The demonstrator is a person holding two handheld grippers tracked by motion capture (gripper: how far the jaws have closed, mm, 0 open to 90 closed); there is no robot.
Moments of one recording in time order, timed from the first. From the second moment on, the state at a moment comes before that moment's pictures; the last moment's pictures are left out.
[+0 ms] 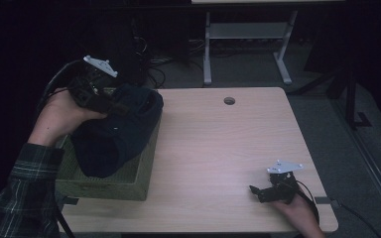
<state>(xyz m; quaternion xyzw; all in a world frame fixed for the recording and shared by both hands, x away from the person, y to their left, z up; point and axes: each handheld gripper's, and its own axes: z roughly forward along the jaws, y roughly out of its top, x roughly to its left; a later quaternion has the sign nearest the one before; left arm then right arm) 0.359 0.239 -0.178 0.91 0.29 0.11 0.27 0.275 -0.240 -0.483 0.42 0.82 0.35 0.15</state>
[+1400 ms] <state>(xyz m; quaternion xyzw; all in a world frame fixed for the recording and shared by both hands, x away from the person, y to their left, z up) 0.384 0.115 -0.162 0.92 0.21 0.09 0.31 0.276 -0.240 -0.483 0.42 0.82 0.35 0.15</state>
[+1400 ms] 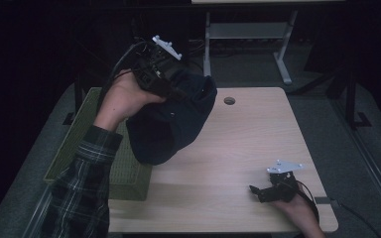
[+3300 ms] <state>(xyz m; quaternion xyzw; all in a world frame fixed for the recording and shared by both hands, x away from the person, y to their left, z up) 0.417 -0.019 -0.374 0.94 0.22 -0.04 0.27 0.275 -0.240 -0.483 0.42 0.82 0.35 0.15</state>
